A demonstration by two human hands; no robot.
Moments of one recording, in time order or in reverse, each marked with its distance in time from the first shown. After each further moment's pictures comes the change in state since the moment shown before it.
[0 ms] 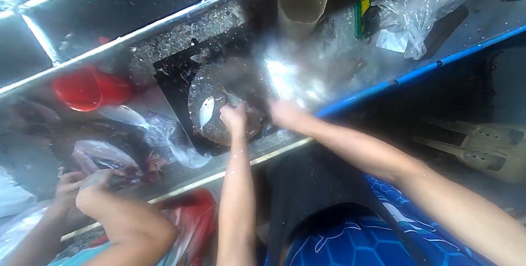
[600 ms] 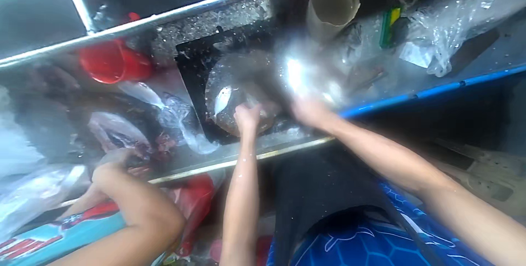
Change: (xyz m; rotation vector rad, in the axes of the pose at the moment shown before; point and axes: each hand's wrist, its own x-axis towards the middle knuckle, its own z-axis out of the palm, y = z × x) left_hand -0.016 -0.024 -0.020 -0.029 -0.074 -0.008; right_hand 0.002 0.022 -0.002 -0.026 0.034 -0.037
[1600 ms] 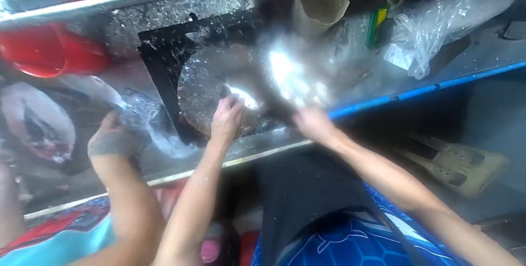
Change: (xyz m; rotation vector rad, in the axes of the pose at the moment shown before) left_hand 0.046 -0.058 0.014 0.300 0.039 1.066; right_hand -0.052 0.033 0.005 0.100 -0.015 0.123
